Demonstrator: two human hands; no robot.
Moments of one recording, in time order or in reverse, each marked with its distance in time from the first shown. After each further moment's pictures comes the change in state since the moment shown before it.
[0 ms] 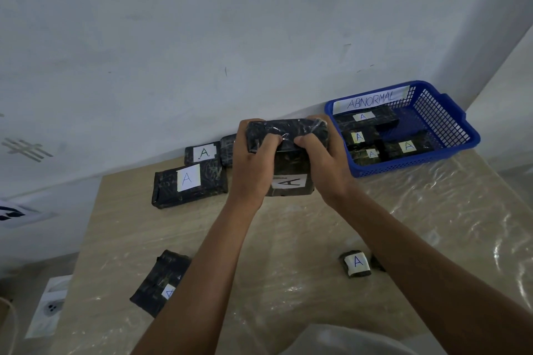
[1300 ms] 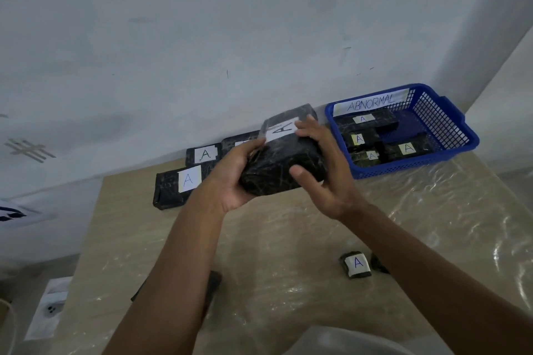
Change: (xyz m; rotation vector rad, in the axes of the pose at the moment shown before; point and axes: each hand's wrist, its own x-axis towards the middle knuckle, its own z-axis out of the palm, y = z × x) left_hand 0.019 0.009 -0.035 -0.270 -0.253 -0.771; right_hand -0.012 0.027 -0.027 -0.534 -0.186 -0.452
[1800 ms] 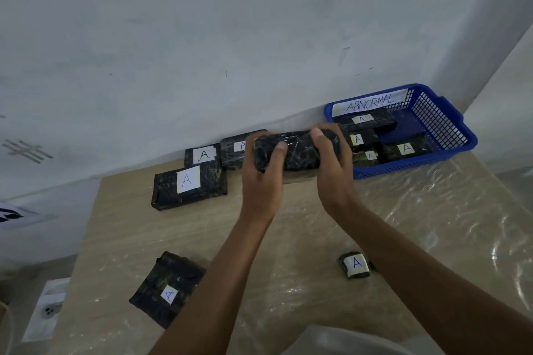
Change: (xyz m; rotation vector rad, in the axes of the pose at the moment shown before) left_hand 0.006 -0.055 0.033 0.303 0.288 0.861; right_hand 0.015 -0.028 0.012 0.501 0.363 0.413
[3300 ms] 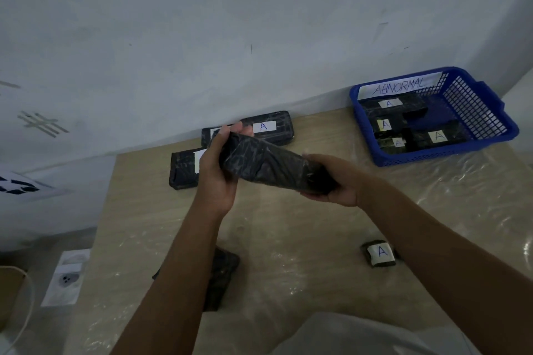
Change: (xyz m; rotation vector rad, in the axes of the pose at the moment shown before) left_hand 0.038 -0.031 -0.122 -0.492 0.035 -0.356; right_hand 0.026 0.081 -0.004 -0.073 -0.161 1.090
